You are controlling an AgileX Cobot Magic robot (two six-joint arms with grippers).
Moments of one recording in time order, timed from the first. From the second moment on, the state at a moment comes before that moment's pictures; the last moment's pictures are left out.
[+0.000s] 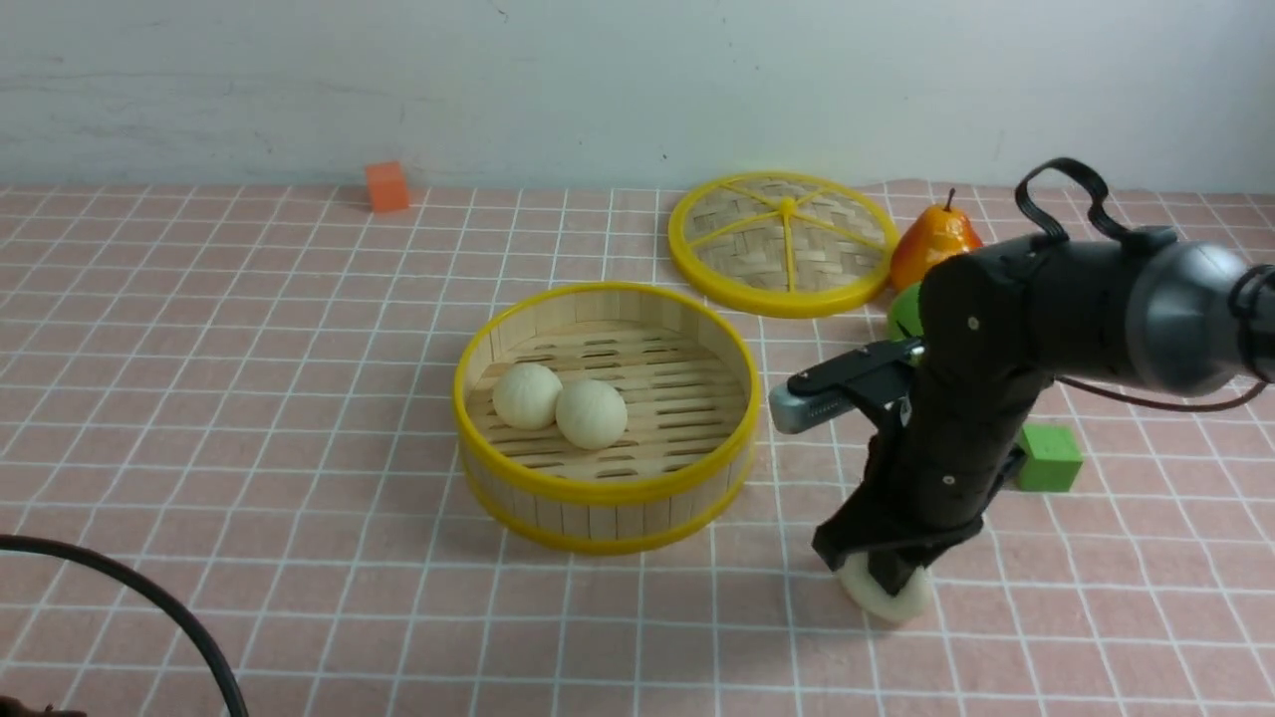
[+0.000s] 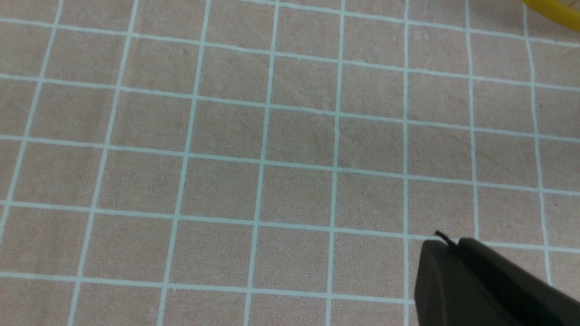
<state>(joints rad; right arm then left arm) 0.41 1.92 -1.36 0.07 0.93 -0.08 -0.44 0.63 -0.47 0.28 0.79 -0.65</state>
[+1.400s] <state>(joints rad) 0.52 2.14 -2.04 0.33 0.95 -0.27 -0.44 0.63 -0.47 0.27 0.79 -0.65</state>
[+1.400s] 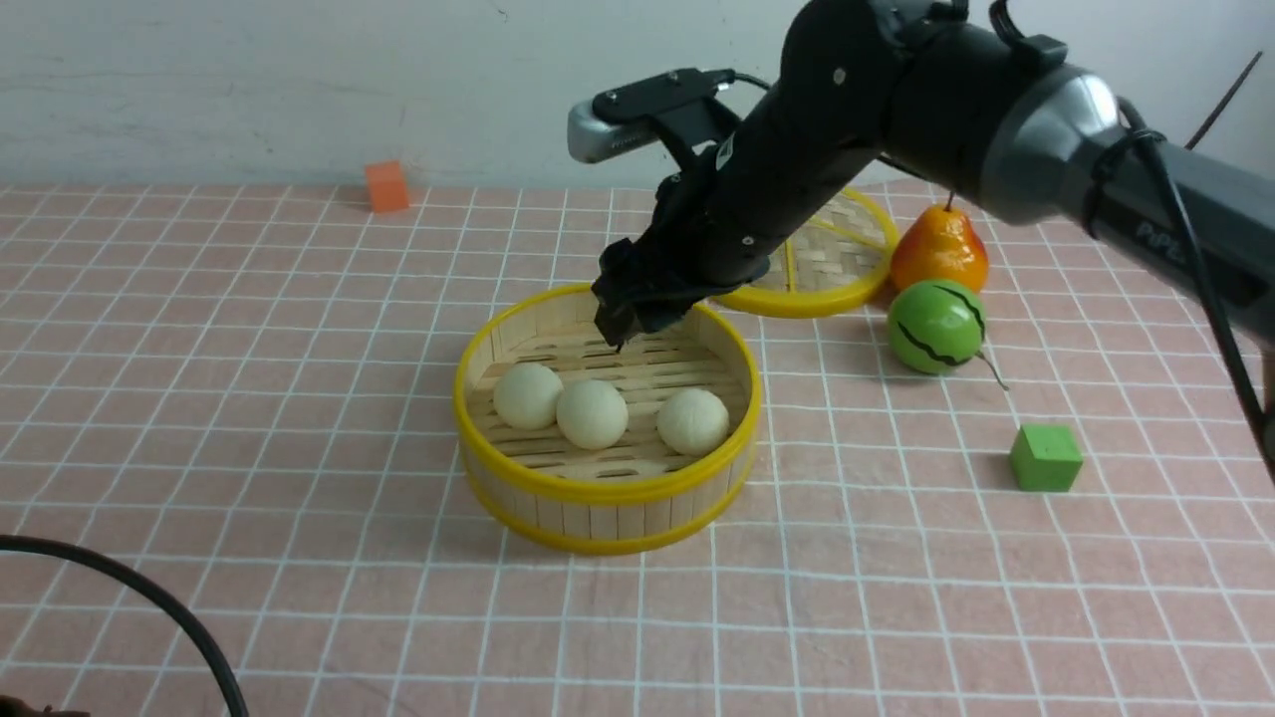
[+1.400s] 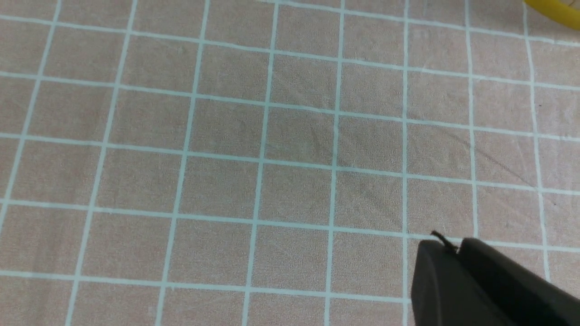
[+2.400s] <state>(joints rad) 0.52 2.32 -2.10 0.34 0.90 -0.28 -0.44 0.63 -0.47 0.27 0.79 -0.65</state>
